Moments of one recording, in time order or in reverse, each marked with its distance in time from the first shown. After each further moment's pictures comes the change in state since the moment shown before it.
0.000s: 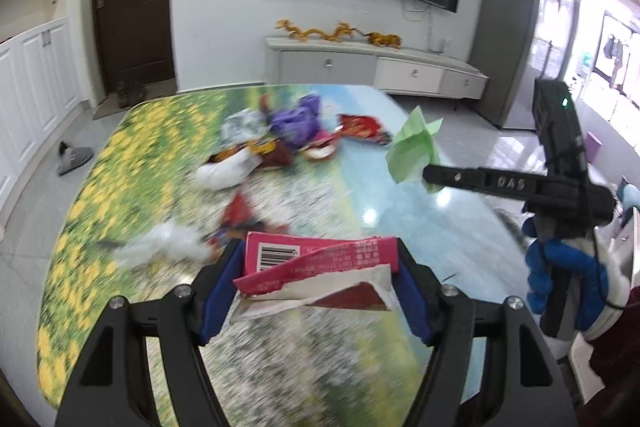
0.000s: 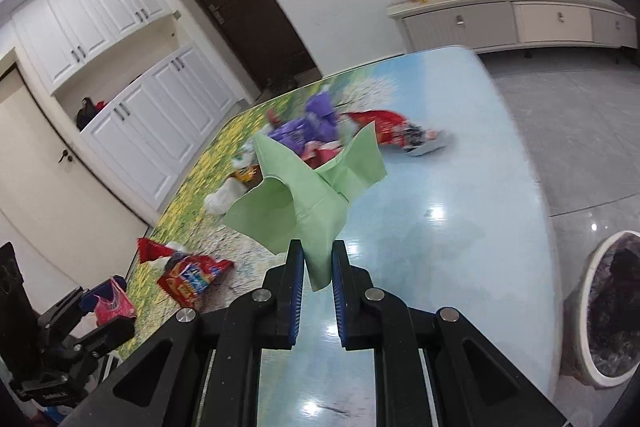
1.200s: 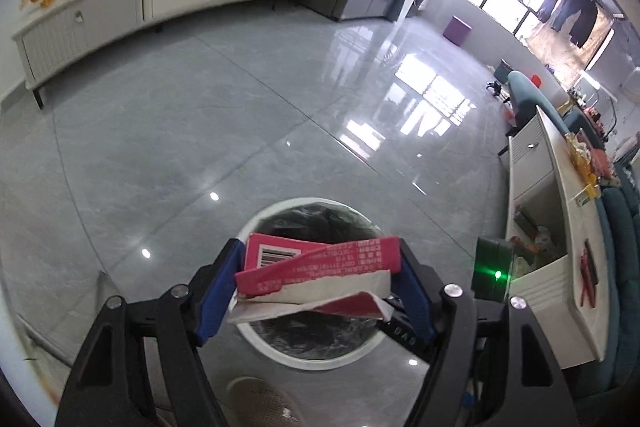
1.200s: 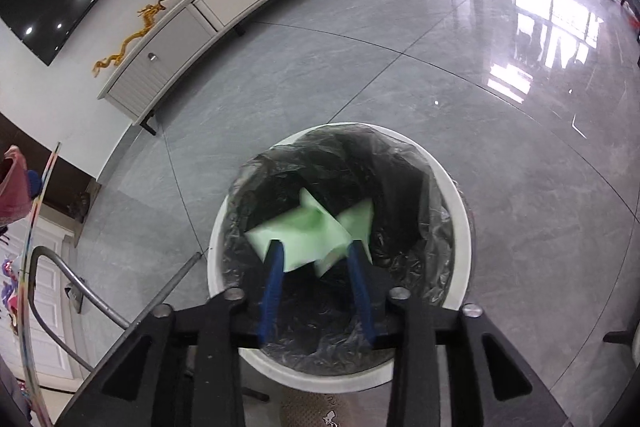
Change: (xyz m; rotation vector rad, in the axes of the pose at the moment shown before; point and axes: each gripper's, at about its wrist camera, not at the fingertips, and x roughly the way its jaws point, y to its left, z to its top) left arm 0.297 -0.375 0.091 0.296 0.401 -0.530; right arm -0.103 -0.341 -0.102 0.655 -0.092 -0.548
